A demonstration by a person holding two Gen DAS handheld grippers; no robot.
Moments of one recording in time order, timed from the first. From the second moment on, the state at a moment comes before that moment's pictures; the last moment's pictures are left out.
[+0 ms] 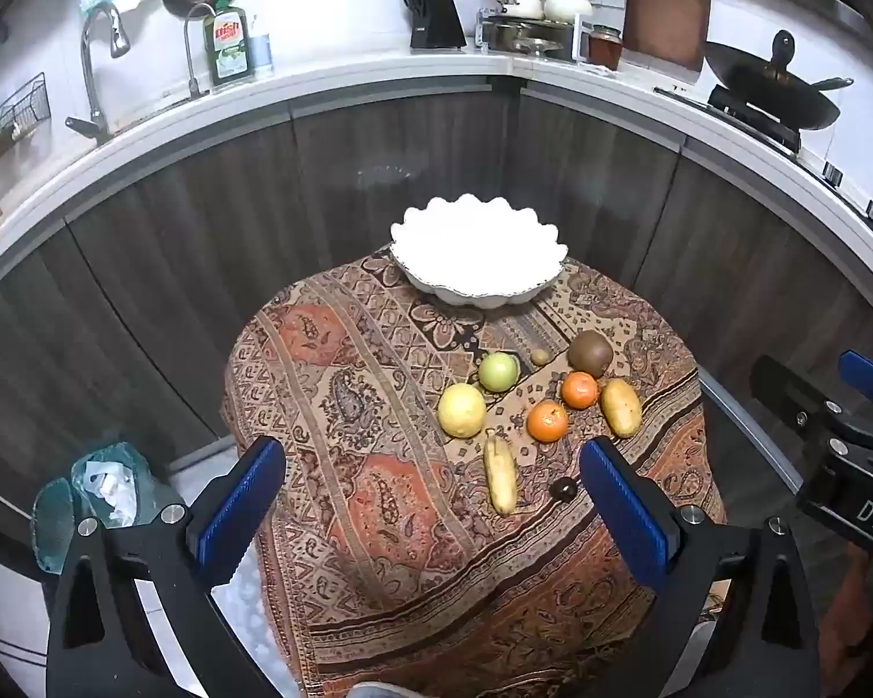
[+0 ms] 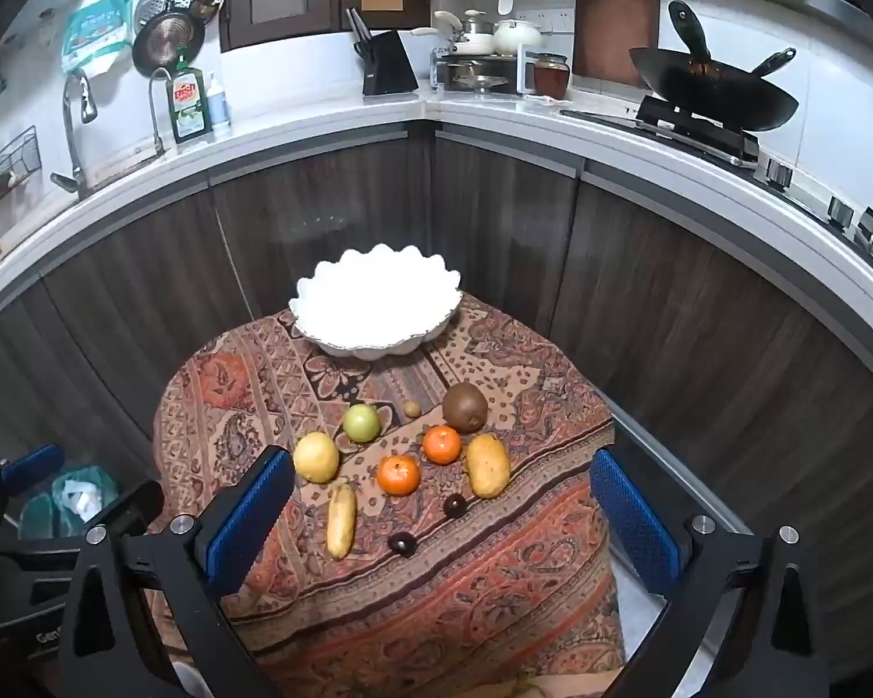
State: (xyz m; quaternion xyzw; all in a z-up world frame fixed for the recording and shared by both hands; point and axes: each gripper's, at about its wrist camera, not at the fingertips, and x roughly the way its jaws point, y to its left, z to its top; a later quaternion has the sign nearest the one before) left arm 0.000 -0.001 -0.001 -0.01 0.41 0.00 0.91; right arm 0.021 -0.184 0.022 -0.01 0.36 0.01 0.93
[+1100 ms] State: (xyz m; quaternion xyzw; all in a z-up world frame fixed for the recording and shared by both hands) left arm 0.001 0.000 0.005 -0.01 0.40 0.01 0.92; right arm 0.022 -0.186 0.025 0.00 0.36 0.01 0.93
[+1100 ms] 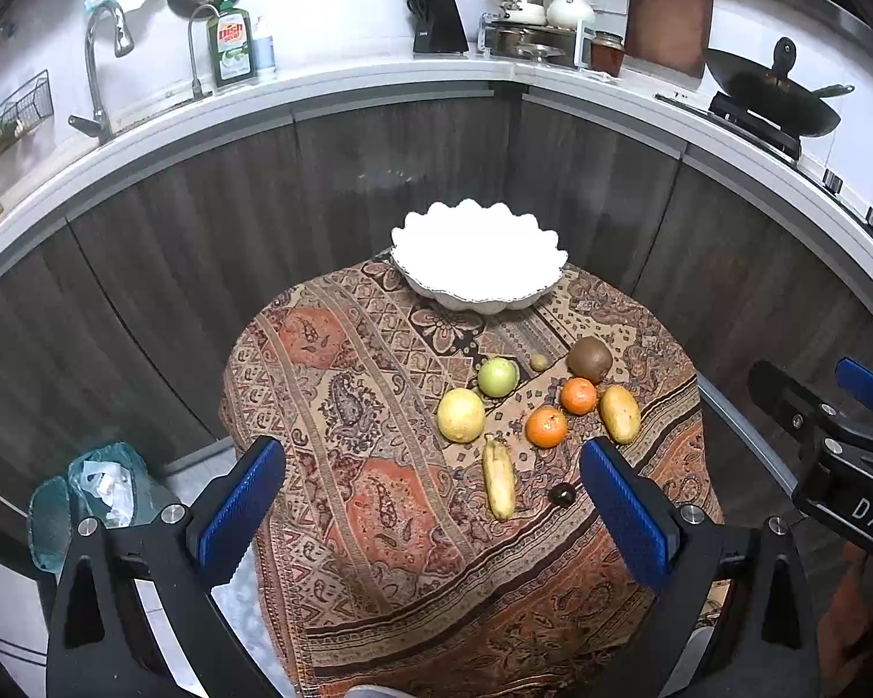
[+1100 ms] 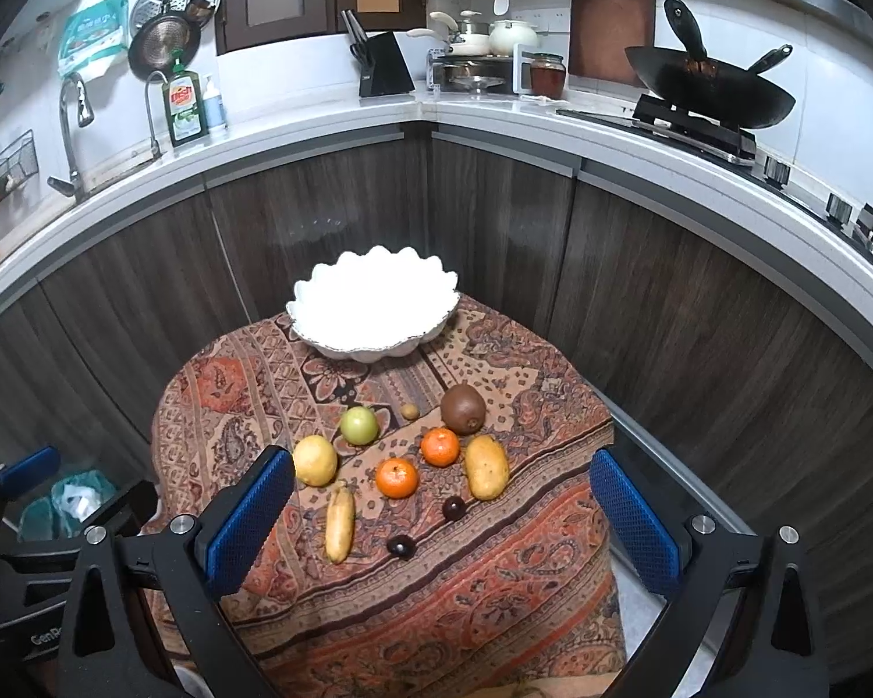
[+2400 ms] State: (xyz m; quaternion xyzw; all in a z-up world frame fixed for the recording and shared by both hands) left arm -0.001 -0.004 -0.002 0.00 0.41 0.00 0.91; right arm 0.021 -0.190 0.023 0.00 0.36 0.01 0.93
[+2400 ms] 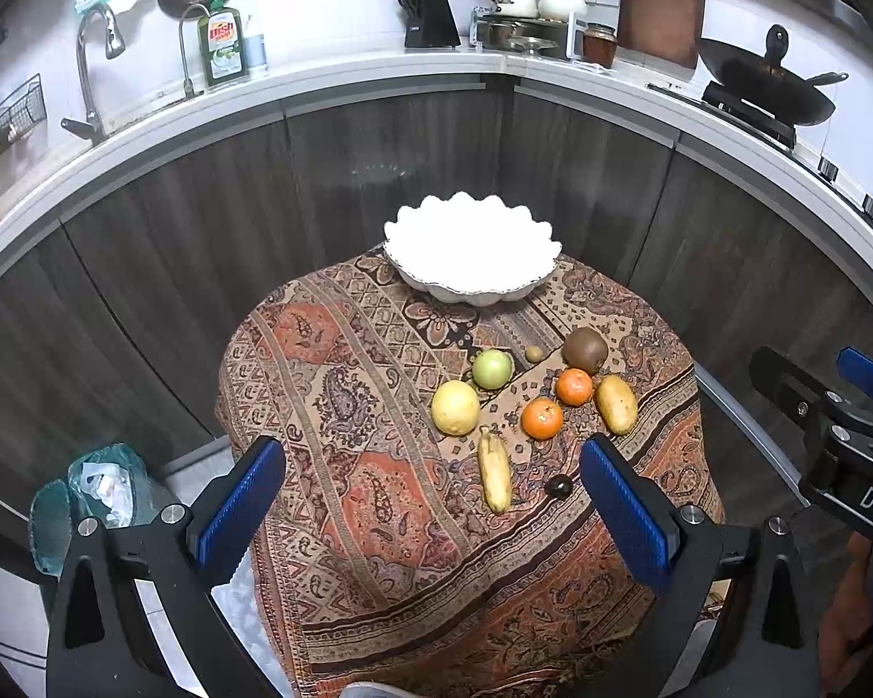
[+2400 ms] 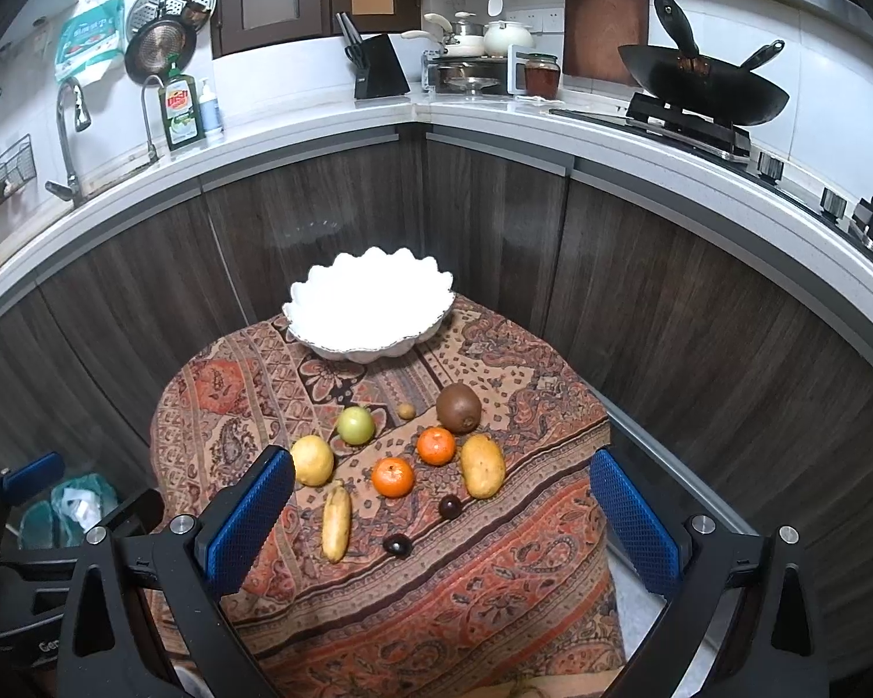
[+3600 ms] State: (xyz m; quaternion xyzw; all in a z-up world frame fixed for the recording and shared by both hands) left arm 0.009 -0.012 -0.023 0.00 0.42 0.00 0.91; right arm 0.028 -0.194 0.005 0.00 0.37 -0.01 0.93
